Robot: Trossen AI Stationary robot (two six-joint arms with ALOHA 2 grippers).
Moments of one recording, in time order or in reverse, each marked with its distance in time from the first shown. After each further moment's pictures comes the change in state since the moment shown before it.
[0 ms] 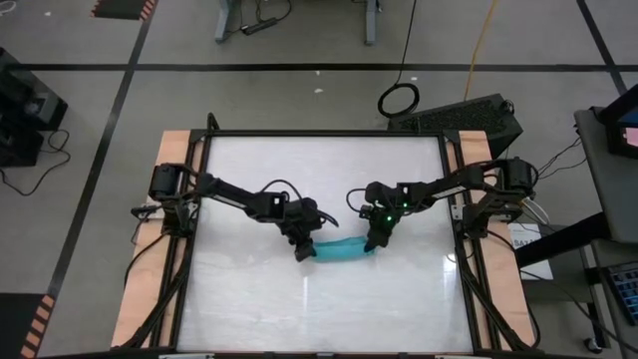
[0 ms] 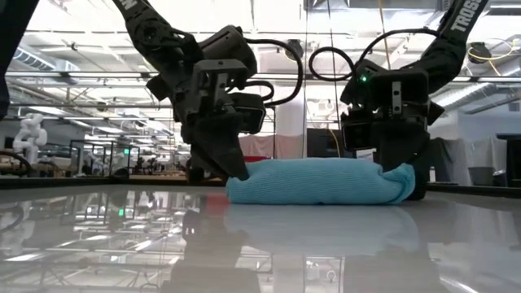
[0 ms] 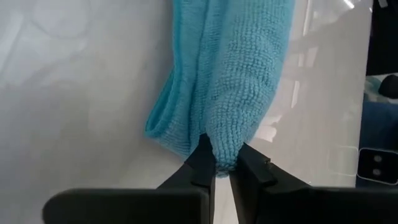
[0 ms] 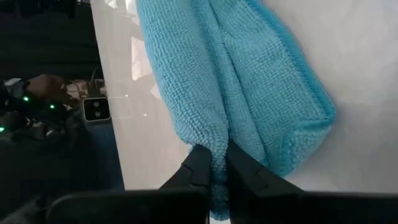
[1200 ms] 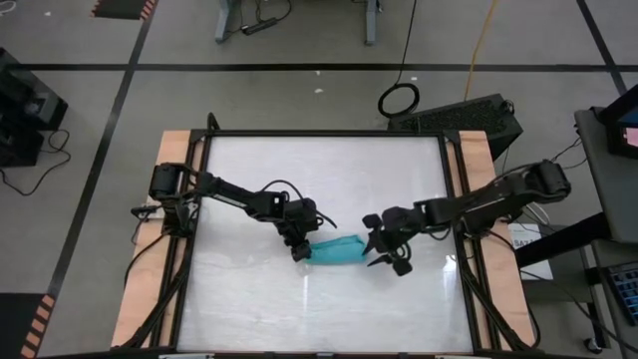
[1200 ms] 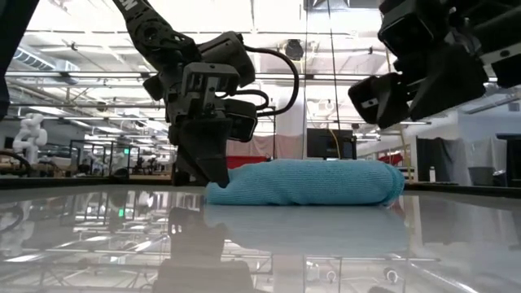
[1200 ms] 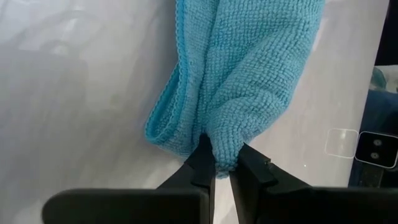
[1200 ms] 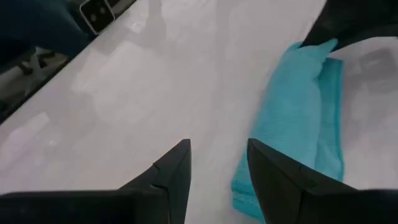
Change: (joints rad) left arm 0.010 0.000 0.000 -0.072 0.039 -0.017; right arm 0.340 -0.337 0.007 0.015 0.461 -0.751
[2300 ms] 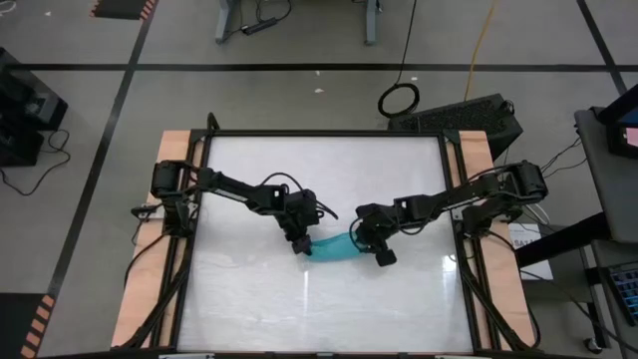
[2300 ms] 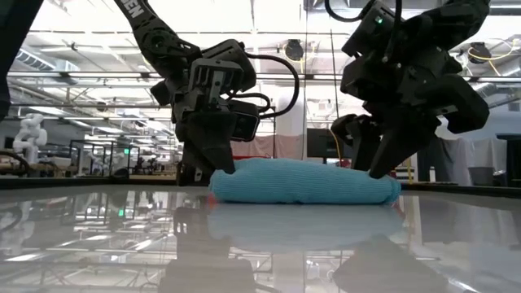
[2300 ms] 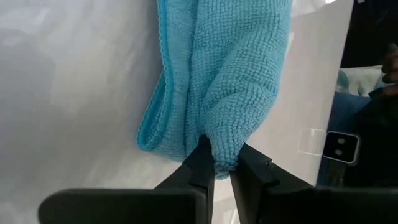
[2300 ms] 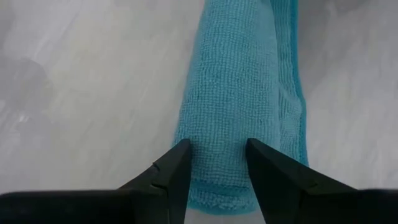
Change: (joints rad) left arm 0.066 0.002 0.002 0.029 0.123 -0.001; right arm -0.095 0.219 0.127 -0.159 0.120 -0.032
